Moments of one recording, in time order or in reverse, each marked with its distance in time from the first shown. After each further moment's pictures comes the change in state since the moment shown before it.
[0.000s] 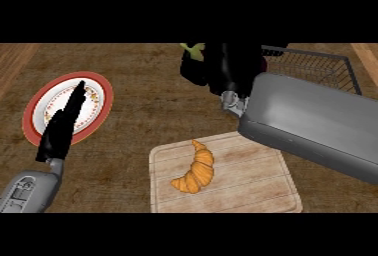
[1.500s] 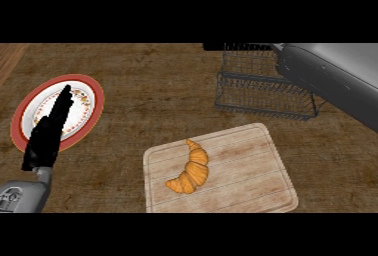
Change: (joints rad) left arm 0.070 0.006 0.059 -0.063 -0.013 -0.004 -0.015; right arm -0.080 -0.086 0.045 0.356 -0.032 0.383 -0.206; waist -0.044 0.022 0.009
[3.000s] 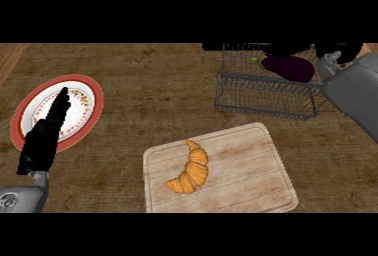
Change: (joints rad) left arm 0.033 -0.029 0.047 -0.042 -0.036 -0.048 0.011; right arm 0.446 -0.069 -0.529 -0.167 0.010 -0.145 -0.208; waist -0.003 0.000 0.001
